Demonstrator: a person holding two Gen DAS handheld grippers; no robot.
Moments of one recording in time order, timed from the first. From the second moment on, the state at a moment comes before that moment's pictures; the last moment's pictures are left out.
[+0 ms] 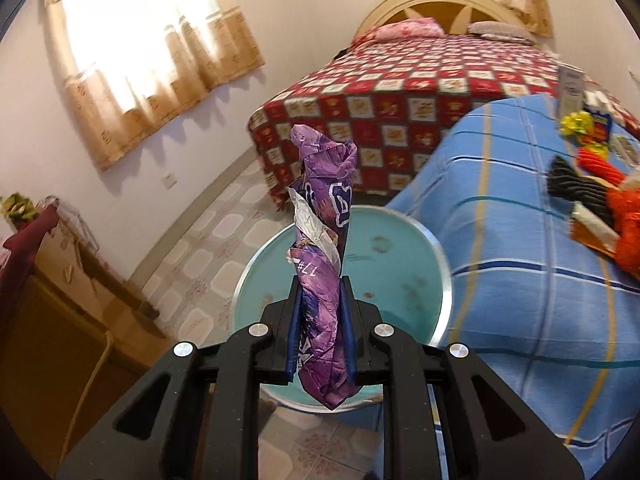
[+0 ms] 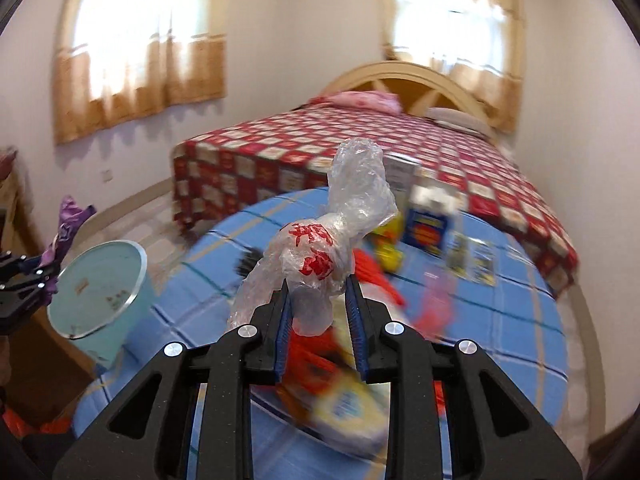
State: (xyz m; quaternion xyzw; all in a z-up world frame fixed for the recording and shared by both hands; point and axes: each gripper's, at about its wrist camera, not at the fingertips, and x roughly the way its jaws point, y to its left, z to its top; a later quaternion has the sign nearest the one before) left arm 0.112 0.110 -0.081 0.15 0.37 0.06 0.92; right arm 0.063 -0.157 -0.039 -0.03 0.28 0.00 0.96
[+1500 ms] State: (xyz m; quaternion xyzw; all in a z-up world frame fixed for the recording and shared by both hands) left arm 0.141 0.193 -0.100 0.15 0.40 0.14 0.89; right arm 0.178 0.057 -0.093 -0.15 0.34 0.18 0.91
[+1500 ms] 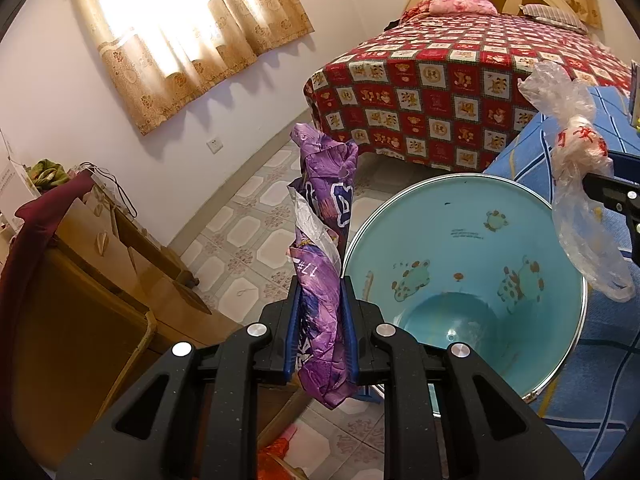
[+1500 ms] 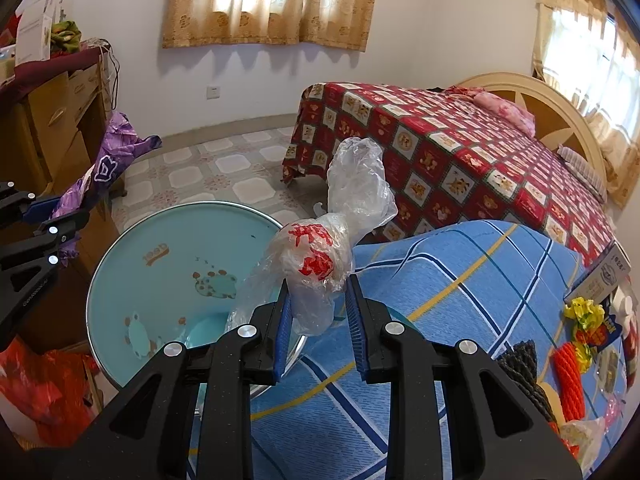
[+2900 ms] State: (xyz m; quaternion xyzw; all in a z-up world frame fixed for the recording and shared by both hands) left arm 0.111 0.090 -0.126 0.16 0.42 0.02 0.90; right arm 0.068 -0.106 -0.062 -0.10 0.29 0.01 0.95
